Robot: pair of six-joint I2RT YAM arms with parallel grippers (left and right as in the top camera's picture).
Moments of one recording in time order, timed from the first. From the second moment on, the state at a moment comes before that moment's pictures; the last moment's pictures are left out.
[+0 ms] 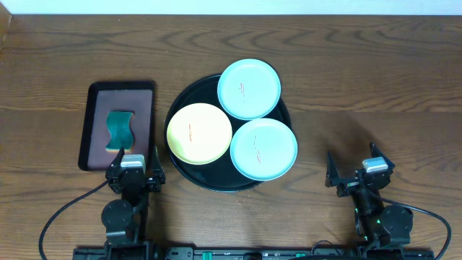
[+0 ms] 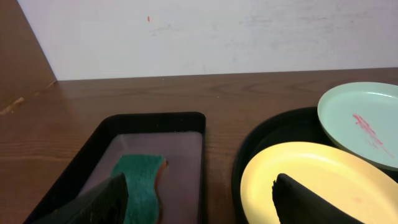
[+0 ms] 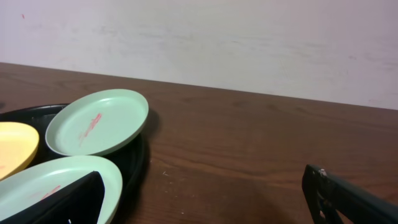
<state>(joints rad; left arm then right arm) 0.07 0.04 0.02 -0.11 0.02 0.06 0.04 0.01 0.01 -0.06 -0.16 -0.06</state>
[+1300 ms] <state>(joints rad) 0.07 0.04 0.02 -0.11 0.02 0.06 0.04 0.01 0.01 -0.06 -0.16 -0.06</state>
